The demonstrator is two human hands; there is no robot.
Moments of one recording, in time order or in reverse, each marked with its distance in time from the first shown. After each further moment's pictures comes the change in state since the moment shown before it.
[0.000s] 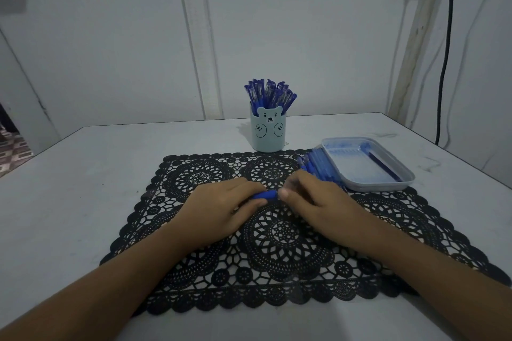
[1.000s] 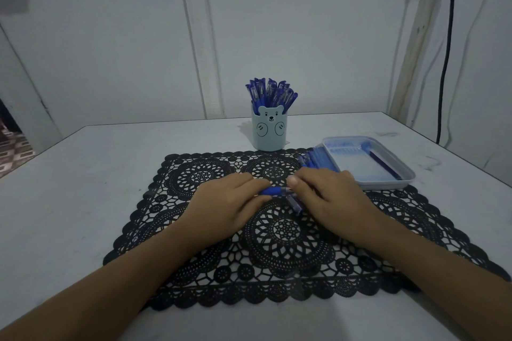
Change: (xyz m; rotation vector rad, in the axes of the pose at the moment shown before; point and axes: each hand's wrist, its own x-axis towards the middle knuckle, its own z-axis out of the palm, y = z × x) left_hand 0.004 0.006 0.003 0.095 0.043 -0.007; right_hand 0.003 0.010 0.000 -0.222 0.172 -0.066
